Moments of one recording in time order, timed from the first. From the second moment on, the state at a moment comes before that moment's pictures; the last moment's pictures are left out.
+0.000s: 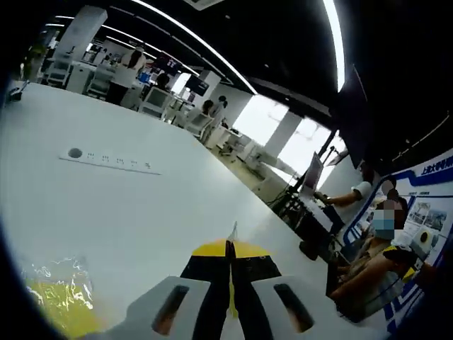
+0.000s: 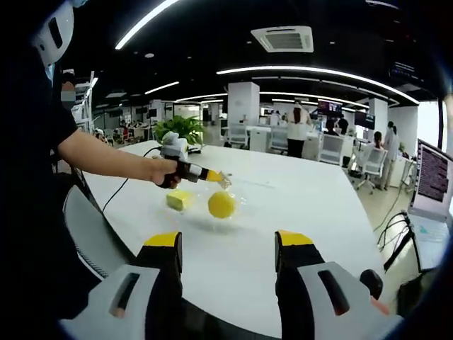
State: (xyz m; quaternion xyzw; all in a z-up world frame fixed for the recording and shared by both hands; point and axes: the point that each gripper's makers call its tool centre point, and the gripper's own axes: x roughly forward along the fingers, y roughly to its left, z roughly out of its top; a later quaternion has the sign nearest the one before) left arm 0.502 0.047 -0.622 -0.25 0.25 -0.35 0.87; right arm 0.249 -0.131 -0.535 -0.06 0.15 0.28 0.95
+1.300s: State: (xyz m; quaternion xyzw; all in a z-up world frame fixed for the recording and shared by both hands) left arm 0.524 0.083 -0.710 -0.34 0.29 -0.13 0.89; right arm 0.242 -0.147 -0.536 -0.06 0.17 0.25 0.95
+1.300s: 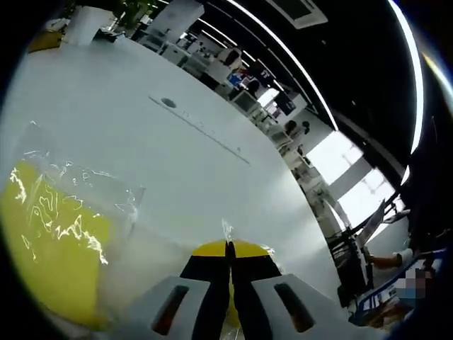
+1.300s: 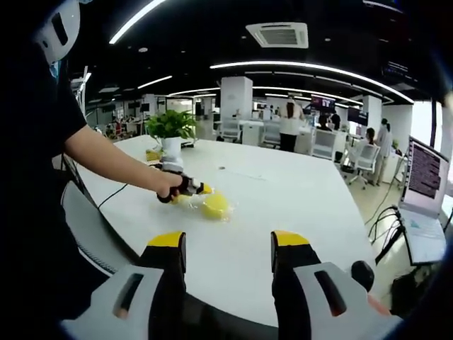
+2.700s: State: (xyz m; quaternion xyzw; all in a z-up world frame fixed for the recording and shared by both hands) left arm 0.511 0.128 -0.628 -0.06 0.18 -0.25 0.95; right arm 0.264 -0.108 -0.550 -0.06 0.16 0.28 0.94
